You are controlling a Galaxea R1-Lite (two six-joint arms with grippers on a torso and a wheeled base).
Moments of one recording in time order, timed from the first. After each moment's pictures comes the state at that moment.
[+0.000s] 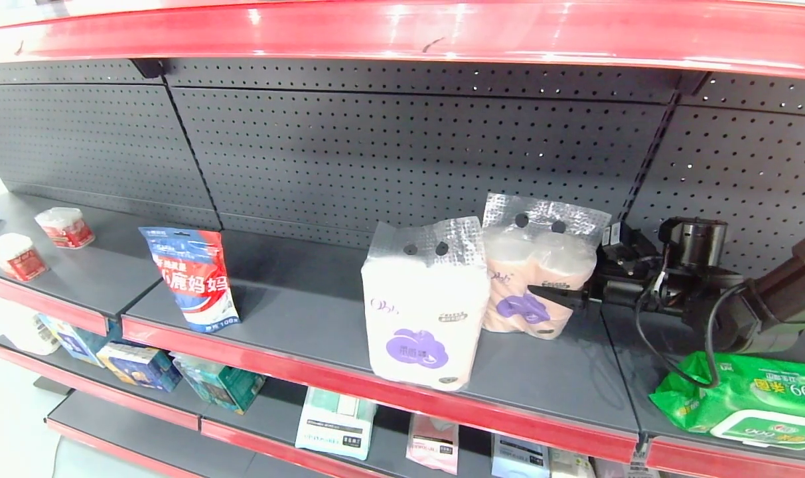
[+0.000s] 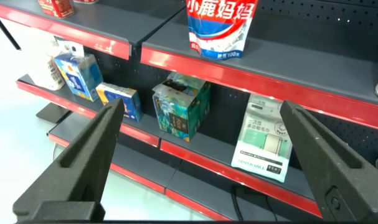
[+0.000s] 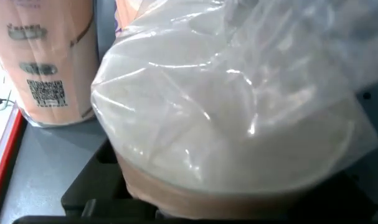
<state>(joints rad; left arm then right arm) 0.18 0.10 0.00 0.00 0.02 0.00 0.01 2.11 -0.86 -0.89 0.99 -0.65</state>
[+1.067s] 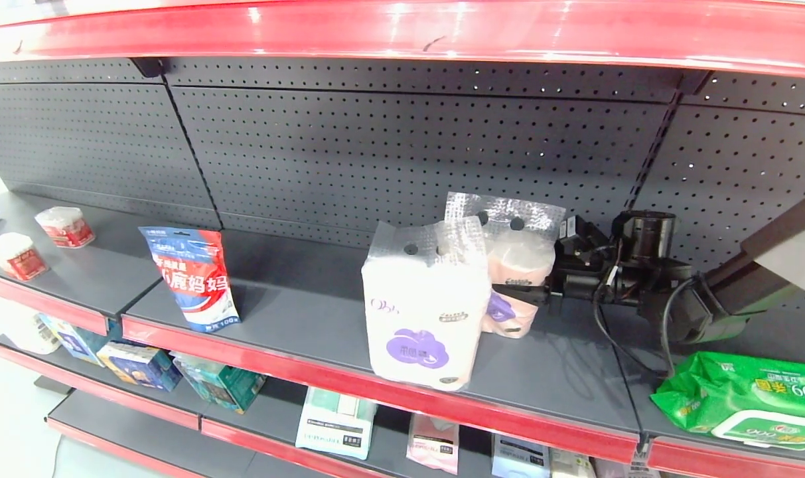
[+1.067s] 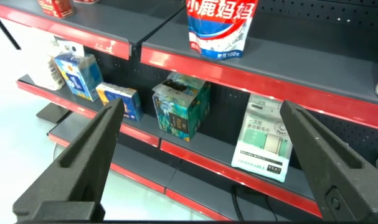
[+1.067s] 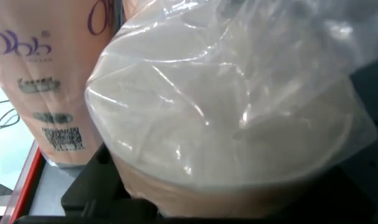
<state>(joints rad) 0.18 0.10 0.00 0.00 0.02 0.00 0.14 2.16 -0.97 -0.88 0.99 -0.54</state>
